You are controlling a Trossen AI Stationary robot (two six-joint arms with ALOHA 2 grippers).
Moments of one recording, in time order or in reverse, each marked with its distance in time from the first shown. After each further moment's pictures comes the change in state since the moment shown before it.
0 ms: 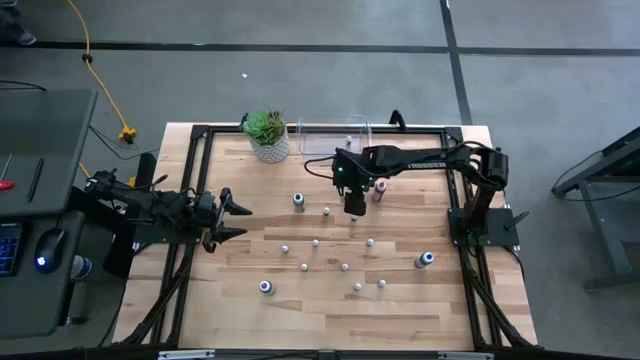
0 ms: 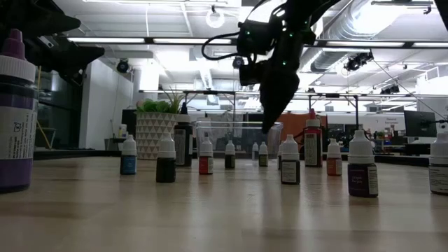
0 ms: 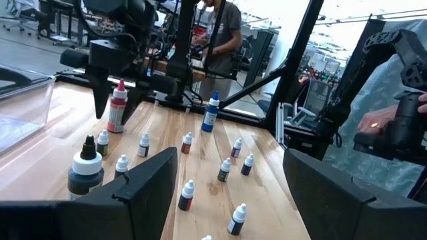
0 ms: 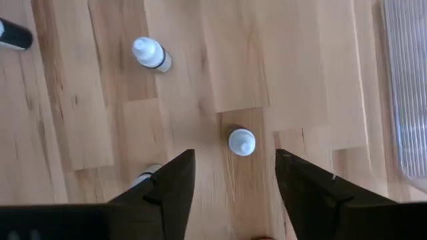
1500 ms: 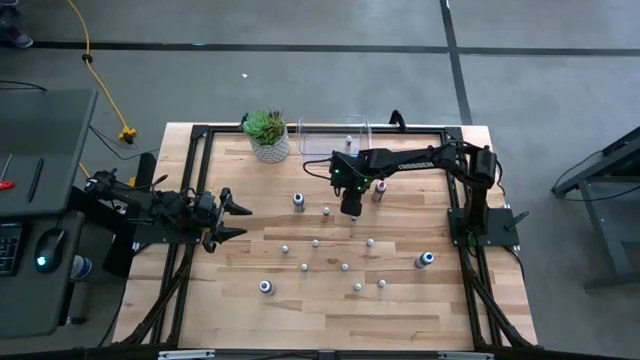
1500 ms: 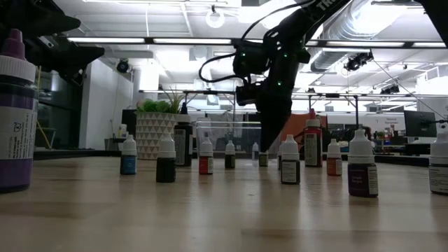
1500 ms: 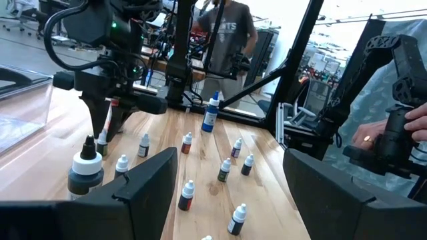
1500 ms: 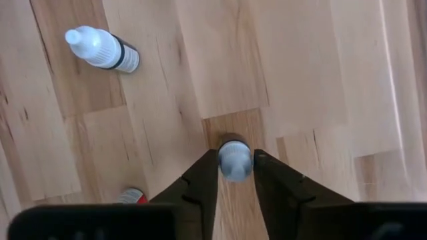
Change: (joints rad) left arm 0.000 0.000 0.000 0.000 0.000 0.000; right arm -0.026 0.091 -0.031 0.082 -0.012 0.045
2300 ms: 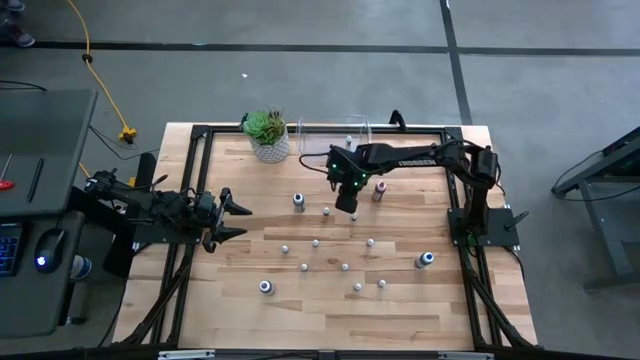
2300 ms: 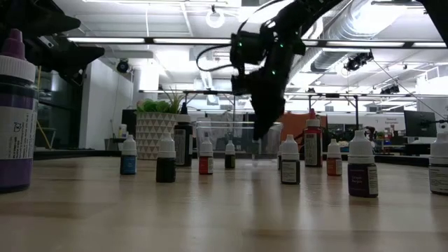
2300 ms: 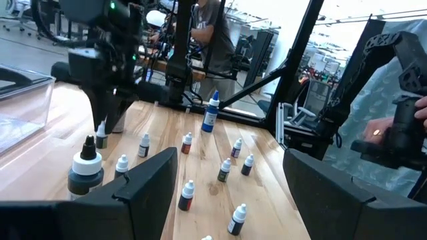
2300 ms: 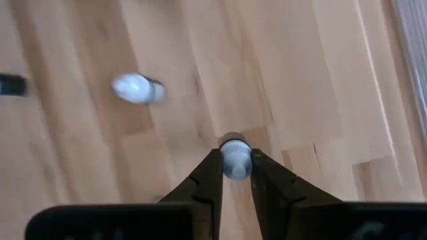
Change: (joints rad) left arm 0.000 0.000 0.000 0.000 0.000 0.000; right arm 0.000 -0.011 0.094 -0.066 -0.053 0.077
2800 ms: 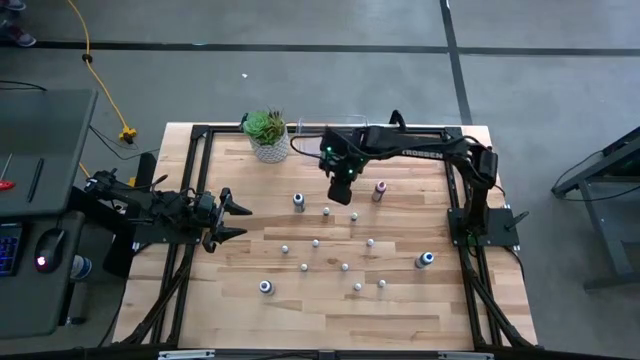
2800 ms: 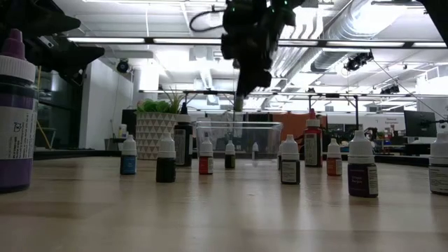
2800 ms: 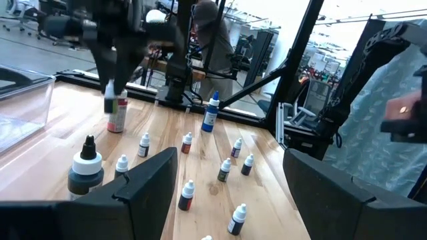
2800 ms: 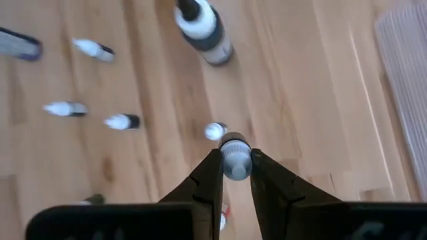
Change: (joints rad) left arm 0.000 0.000 0.000 0.000 0.000 0.000; right arm -0.001 0.000 0.295 -0.217 -0.146 -0.004
